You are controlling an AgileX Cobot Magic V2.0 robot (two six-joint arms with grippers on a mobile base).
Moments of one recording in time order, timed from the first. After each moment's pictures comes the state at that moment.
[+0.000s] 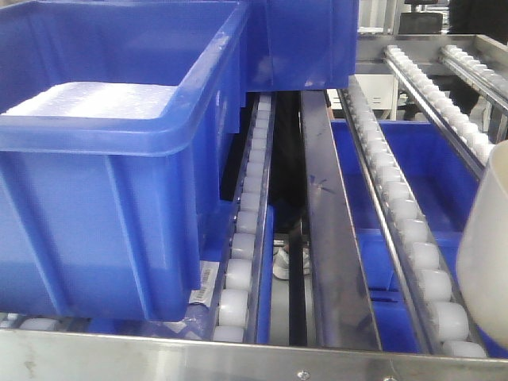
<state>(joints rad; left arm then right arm) -0.13 -0.01 0.01 -0.07 0.08 0.10 -0.06 0.65 -0.55 0.00 0.57 0.05</state>
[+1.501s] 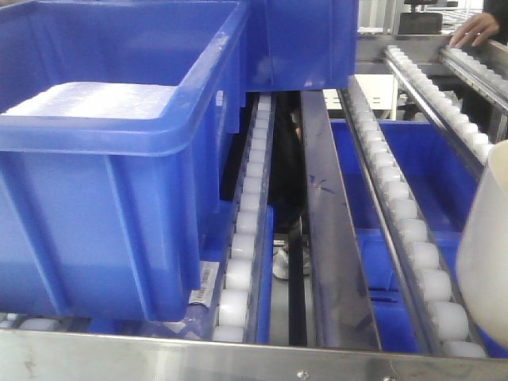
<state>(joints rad) -0.13 -0.01 0.01 -0.07 0.08 0.10 -0.02 0.01 0.00 0.08 0.12 -0.01</state>
